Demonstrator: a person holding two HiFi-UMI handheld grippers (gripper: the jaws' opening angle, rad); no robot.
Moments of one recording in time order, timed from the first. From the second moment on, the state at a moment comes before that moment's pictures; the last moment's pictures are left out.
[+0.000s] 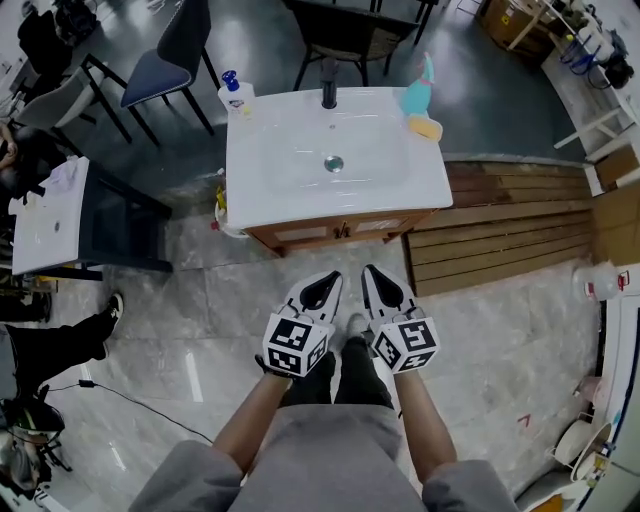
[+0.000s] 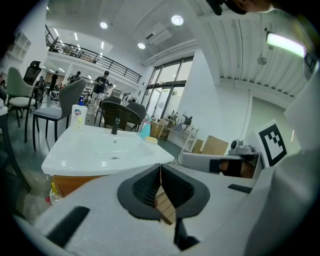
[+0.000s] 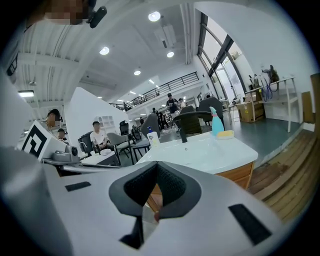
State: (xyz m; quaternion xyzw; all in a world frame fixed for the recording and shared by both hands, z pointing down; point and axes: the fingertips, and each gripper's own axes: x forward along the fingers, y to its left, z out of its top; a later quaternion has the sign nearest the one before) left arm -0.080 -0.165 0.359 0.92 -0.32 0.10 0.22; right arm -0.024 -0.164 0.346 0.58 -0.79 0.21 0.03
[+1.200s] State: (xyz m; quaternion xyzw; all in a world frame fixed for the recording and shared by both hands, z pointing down) left arm -0.052 -0.246 0.509 0.87 -0.40 0.14 0.24; right arm 0.016 -0.244 0.508 0.53 -0.80 0.29 0.02
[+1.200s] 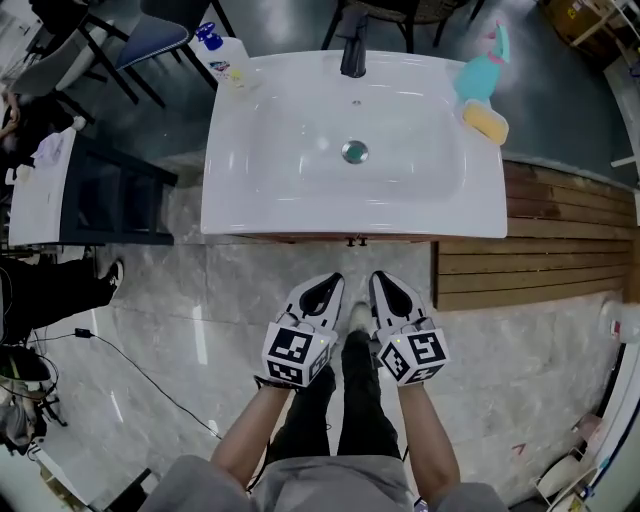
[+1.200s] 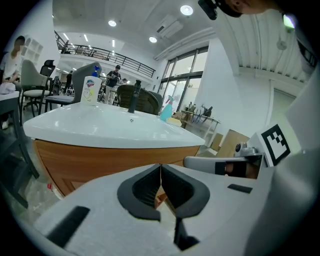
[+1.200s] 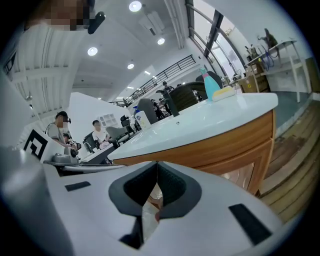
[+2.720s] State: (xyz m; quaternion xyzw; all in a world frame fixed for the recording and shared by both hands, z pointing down) left arm -0.050 -0.269 0.689 0.86 -0.42 0.15 0.24; right arm 0.023 -0.294 0.741 0.55 -0.75 0.36 0.02
